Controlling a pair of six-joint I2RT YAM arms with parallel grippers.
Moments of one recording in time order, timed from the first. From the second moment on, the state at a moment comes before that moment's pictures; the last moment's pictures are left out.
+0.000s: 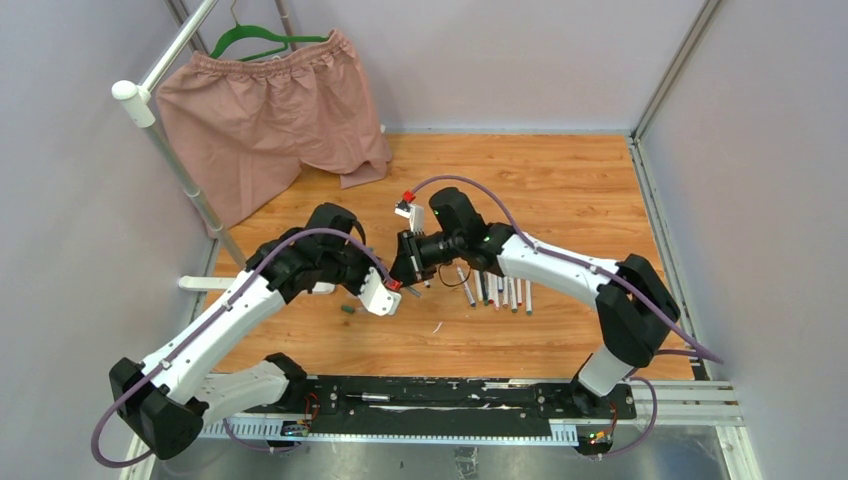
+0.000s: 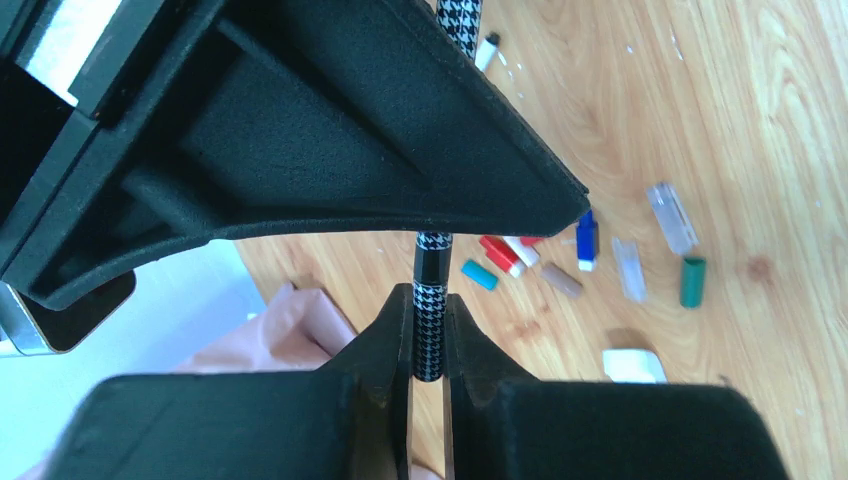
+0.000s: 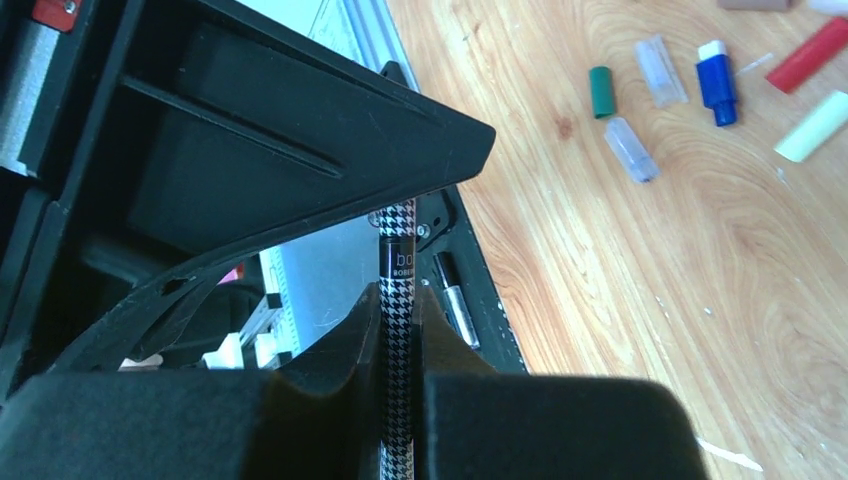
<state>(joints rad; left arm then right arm) -0.60 1.03 1.00 -0.87 0.30 1.50 0.85 1.63 1.17 -0.10 -0.79 0.62</state>
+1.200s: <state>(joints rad) -0.56 1.21 0.89 -0.74 0.17 1.18 0.85 1.69 0.96 -0.23 0.15 0.38</state>
